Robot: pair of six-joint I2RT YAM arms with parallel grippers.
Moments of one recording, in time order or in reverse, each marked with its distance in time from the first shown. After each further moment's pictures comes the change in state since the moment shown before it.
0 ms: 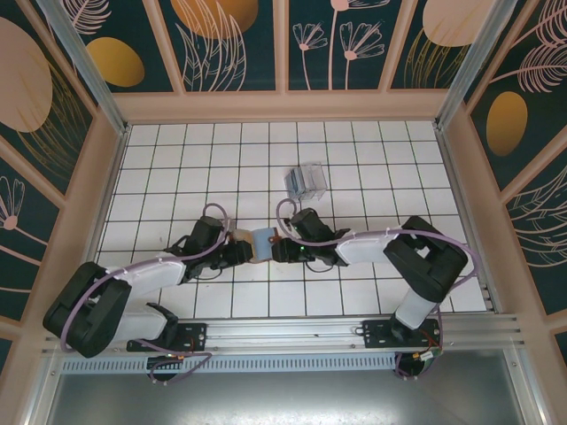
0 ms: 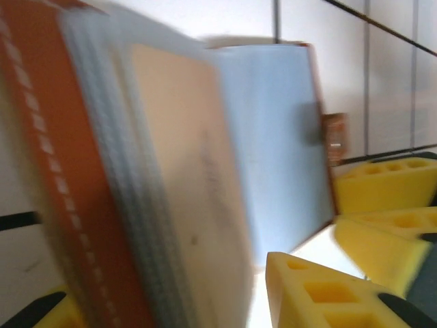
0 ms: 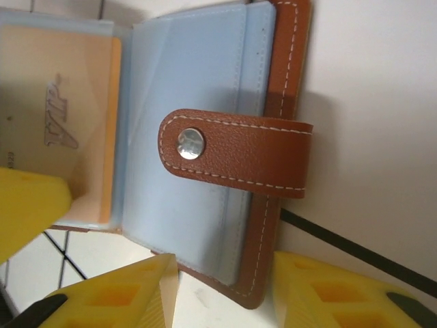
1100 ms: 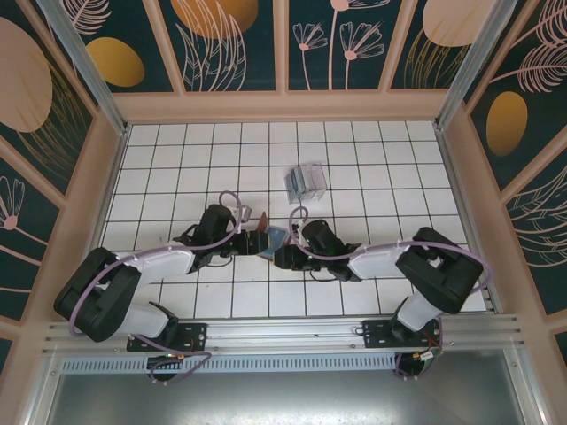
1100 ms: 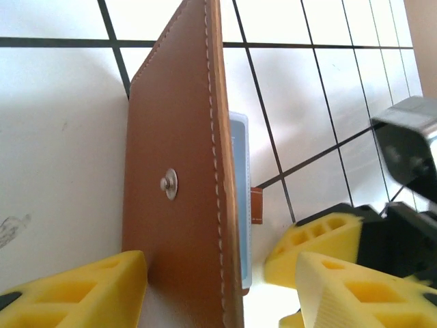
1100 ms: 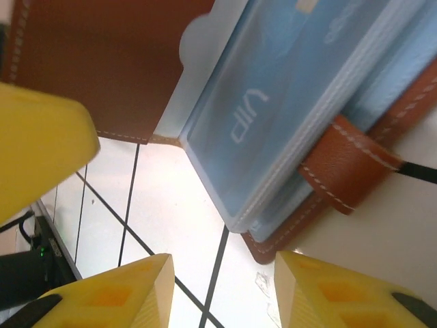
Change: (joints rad) left arm -0.035 0.114 0.105 0.107 0.081 0.129; right arm 0.016 -0.141 -0.207 0.231 -0.009 0.150
